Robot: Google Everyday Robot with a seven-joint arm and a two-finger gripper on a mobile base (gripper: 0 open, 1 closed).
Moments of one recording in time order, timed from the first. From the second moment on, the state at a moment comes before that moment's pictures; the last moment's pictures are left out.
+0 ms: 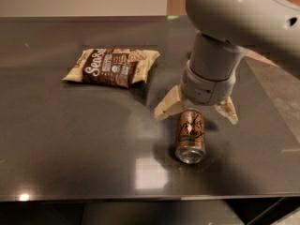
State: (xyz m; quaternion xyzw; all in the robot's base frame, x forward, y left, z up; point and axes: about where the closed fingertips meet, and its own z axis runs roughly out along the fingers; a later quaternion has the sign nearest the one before) arm 0.441 -0.108 0.865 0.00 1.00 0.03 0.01
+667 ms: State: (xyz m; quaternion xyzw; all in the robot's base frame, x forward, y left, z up) arm 0.434 -0.099 0.843 0.02 1.00 0.03 -0.01
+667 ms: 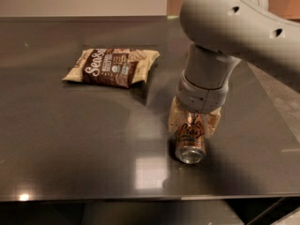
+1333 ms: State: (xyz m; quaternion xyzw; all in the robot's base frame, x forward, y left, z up) arm 0.439 -0.104 0.865 0.00 1.00 0.03 0.01
